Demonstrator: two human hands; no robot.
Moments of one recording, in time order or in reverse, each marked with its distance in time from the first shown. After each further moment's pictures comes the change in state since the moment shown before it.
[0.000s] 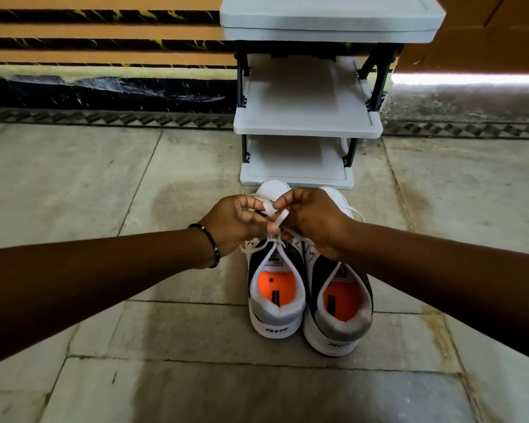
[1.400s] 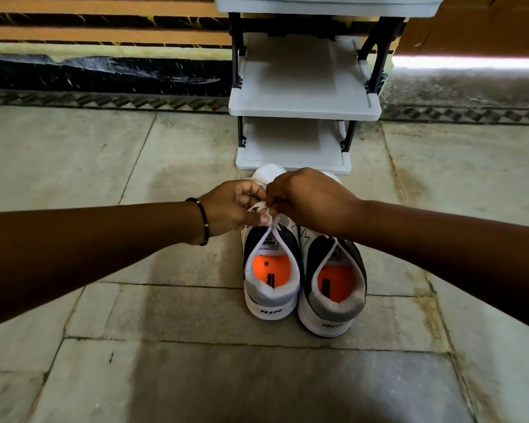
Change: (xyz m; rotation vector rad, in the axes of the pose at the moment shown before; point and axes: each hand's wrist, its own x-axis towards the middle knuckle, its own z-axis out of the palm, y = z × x) left_hand 0.008 -0.001 -0.006 0.258 -0.127 -0.088; right_hand -0.005 -0.011 -0.014 -1.179 -0.129 -0.704
